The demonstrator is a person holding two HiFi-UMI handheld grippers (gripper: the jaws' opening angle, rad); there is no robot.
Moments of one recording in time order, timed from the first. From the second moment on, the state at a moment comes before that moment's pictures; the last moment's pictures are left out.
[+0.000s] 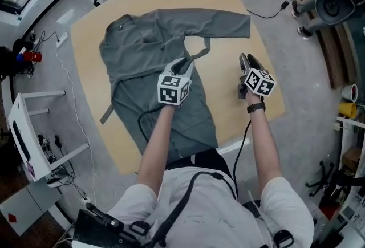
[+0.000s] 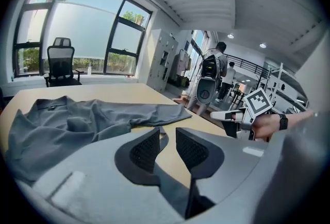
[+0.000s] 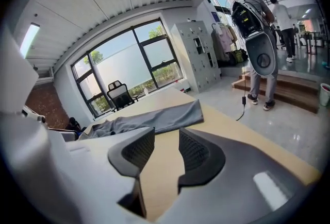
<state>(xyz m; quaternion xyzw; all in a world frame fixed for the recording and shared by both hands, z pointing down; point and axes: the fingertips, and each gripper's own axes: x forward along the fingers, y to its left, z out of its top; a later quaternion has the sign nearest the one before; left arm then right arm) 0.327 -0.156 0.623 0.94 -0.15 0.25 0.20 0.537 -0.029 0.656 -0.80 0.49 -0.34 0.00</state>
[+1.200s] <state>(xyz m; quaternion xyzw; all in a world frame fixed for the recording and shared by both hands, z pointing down) 0.340 -0.178 0.628 0.93 -0.17 0.25 0.20 0.629 -0.115 0.711 -0.83 0.44 -0.34 -0.10</state>
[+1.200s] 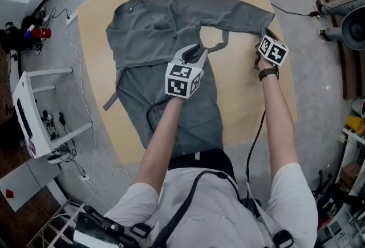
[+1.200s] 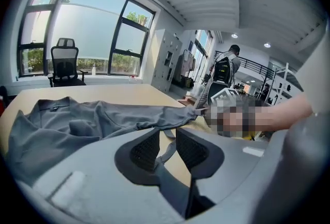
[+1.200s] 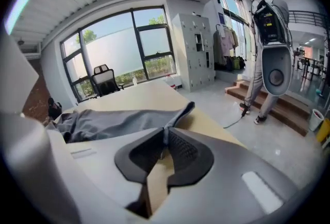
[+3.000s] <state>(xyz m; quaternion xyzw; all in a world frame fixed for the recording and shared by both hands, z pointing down) -0.075 -0.251 0.576 0.84 -0.46 0.14 0.25 0.007 -0.262 0.720 -0.40 0.81 -0.28 -0.31</state>
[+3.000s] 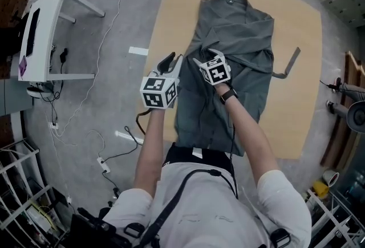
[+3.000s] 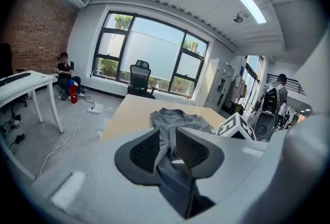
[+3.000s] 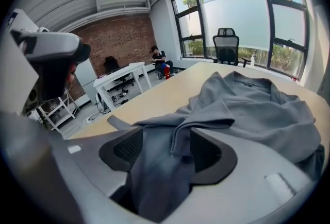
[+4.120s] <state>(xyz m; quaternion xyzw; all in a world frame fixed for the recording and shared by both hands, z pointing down) -0.092 -0.236 0.593 0.83 -0.47 0.14 0.27 0.061 -0.364 0.704 -0.52 0.74 -0.38 -0.21</state>
